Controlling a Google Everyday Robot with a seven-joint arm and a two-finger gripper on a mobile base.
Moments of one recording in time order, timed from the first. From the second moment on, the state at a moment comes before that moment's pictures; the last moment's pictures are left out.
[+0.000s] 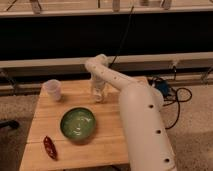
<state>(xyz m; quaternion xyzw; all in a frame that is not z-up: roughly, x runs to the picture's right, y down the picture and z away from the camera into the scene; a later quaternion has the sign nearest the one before) -0.029 0.035 0.969 -0.29 -0.18 -0.48 0.81</state>
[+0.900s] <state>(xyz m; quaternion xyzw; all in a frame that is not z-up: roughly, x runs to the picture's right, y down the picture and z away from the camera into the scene) -0.014 0.014 0.915 -0.25 -0.17 -0.48 0.82</state>
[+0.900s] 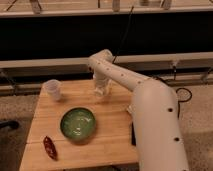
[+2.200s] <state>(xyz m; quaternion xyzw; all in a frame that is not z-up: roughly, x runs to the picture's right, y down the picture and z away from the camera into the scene) -0.045 0.068 0.800 -0.25 -0.16 -0.55 0.78</state>
